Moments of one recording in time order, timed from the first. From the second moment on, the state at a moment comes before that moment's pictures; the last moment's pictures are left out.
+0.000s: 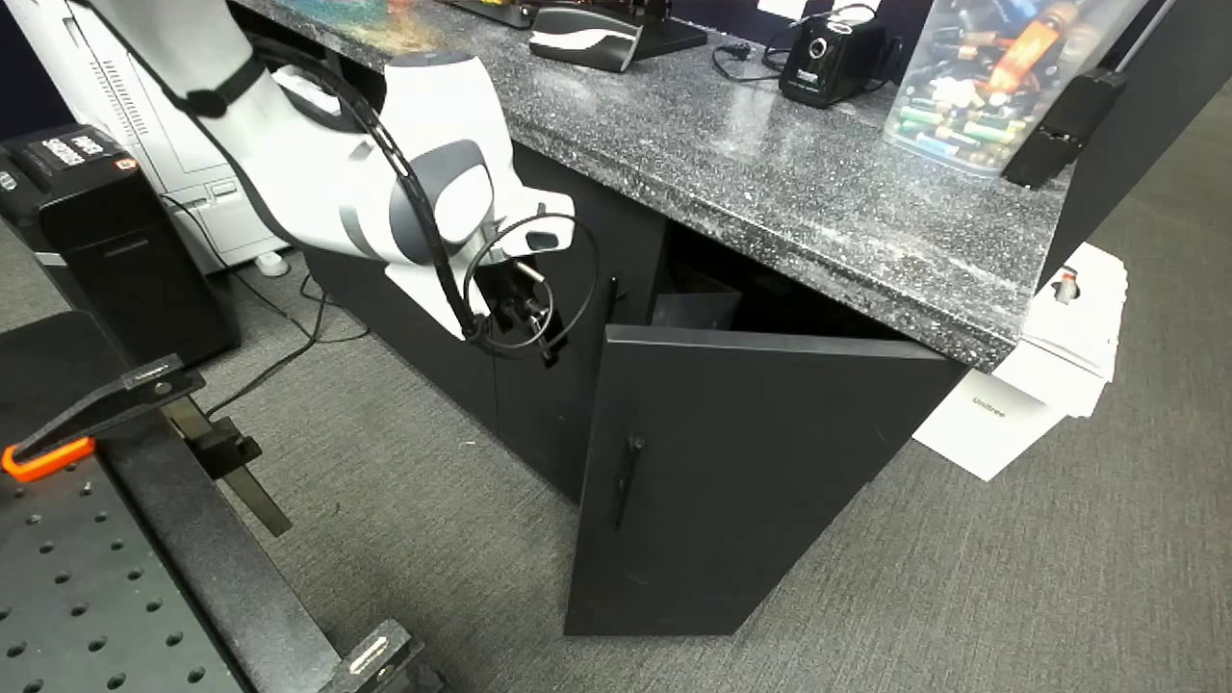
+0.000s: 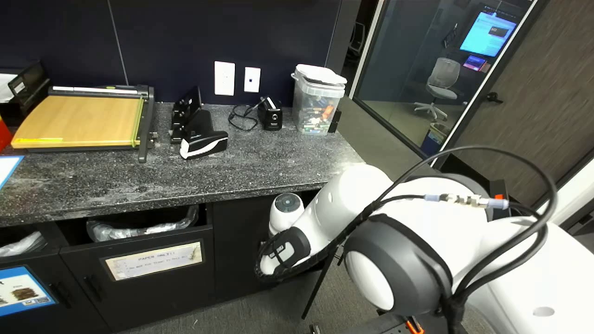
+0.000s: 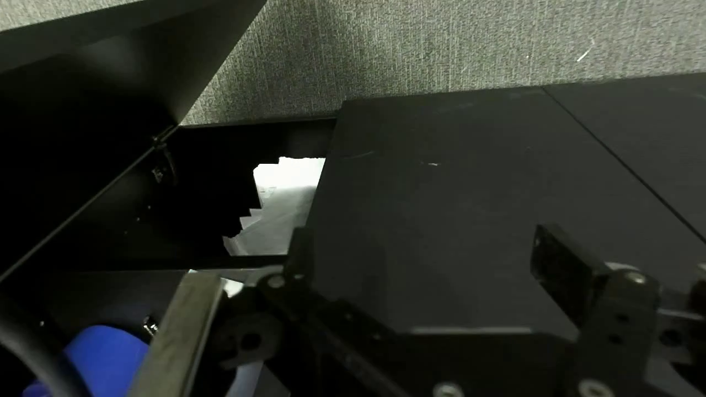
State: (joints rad) arm 0.40 1.17 -0.20 -1.58 -0.03 2.91 0.40
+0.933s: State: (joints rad) arm 0.70 1.37 -0.50 -1.67 0.32 3.39 0.49
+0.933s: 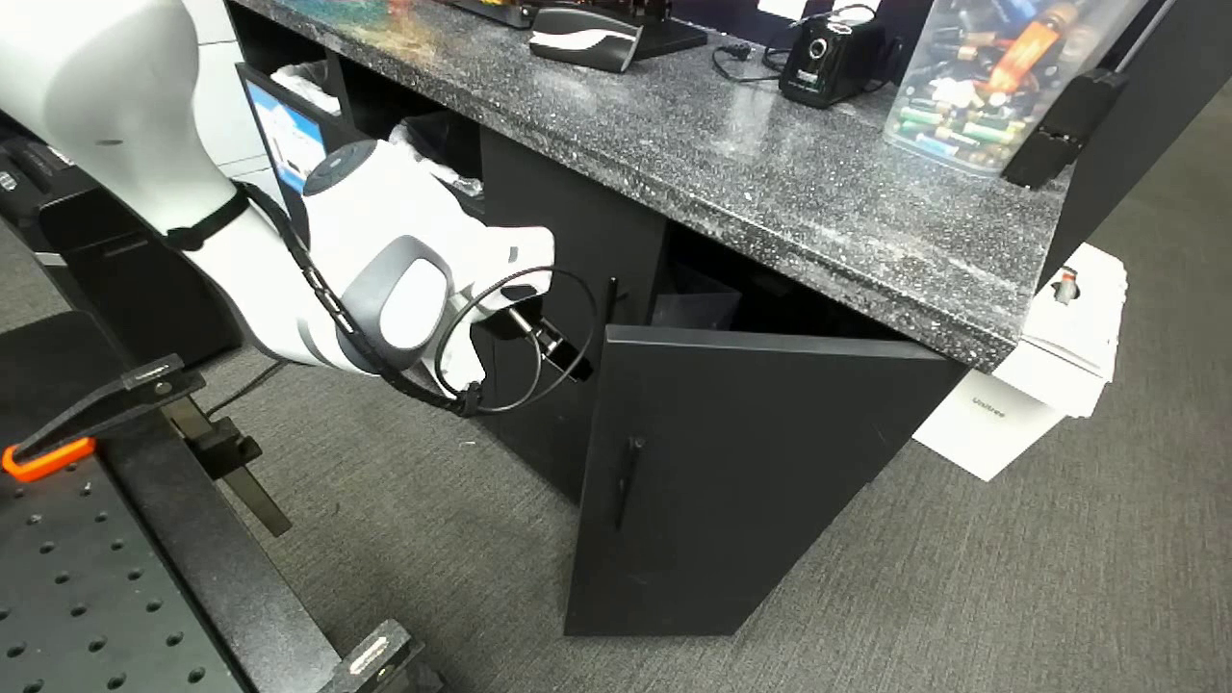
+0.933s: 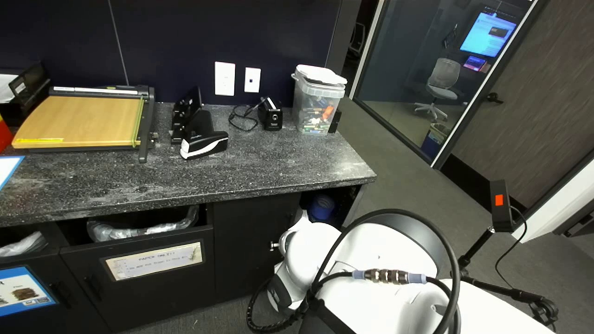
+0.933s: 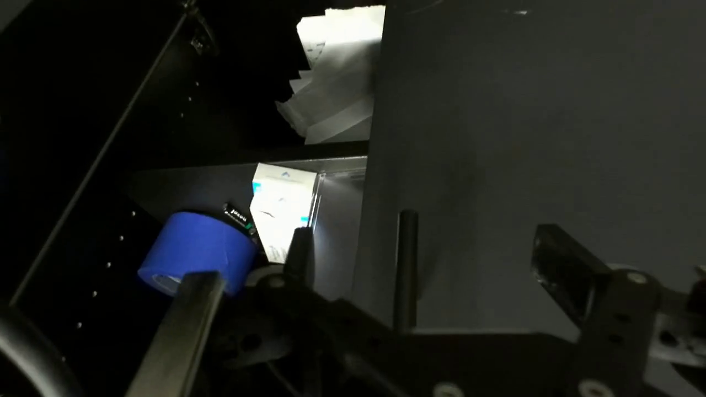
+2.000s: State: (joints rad) arm 0.70 1.42 -0.57 -1.50 0.47 3.34 0.41
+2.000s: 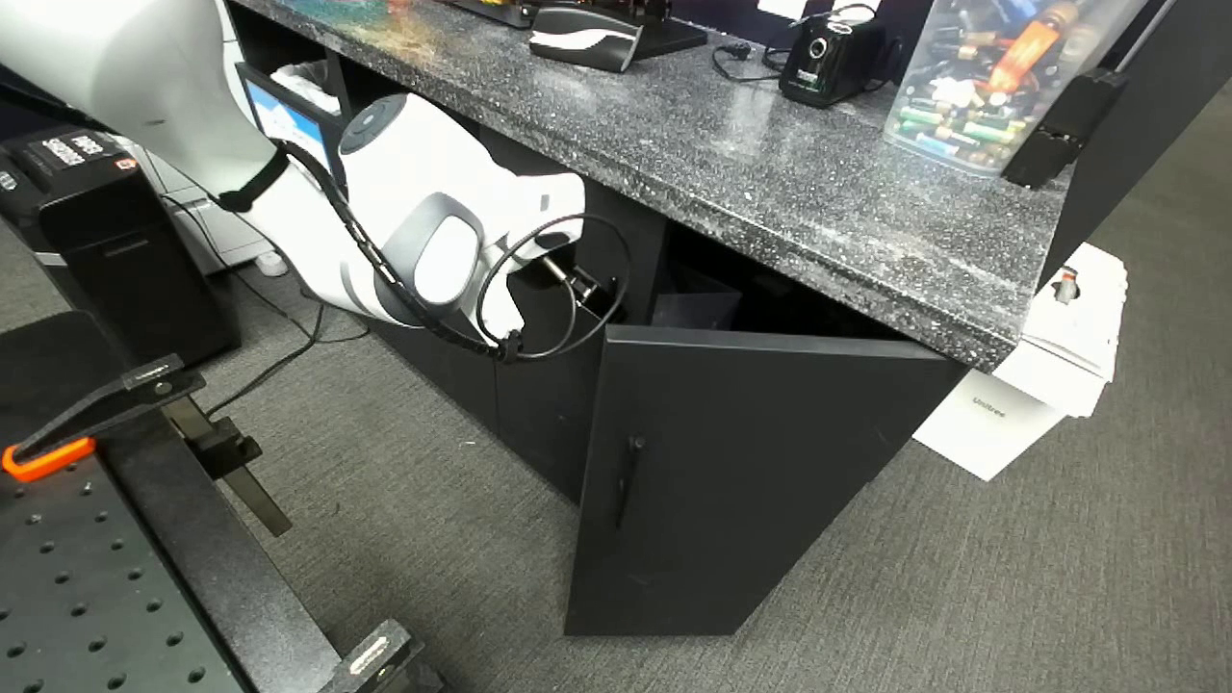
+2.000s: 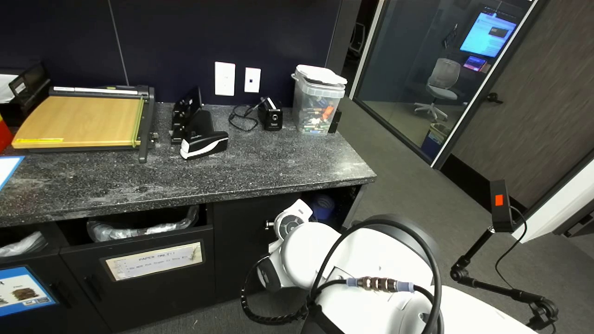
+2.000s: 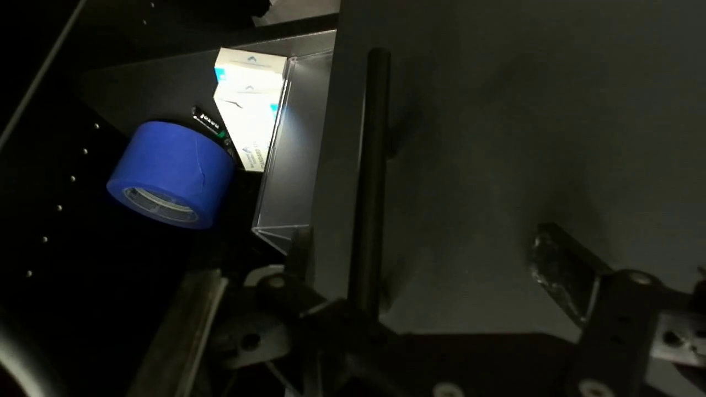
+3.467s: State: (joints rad) arm 0.54 1.32 -0.46 -1.42 0.29 3.01 0.45
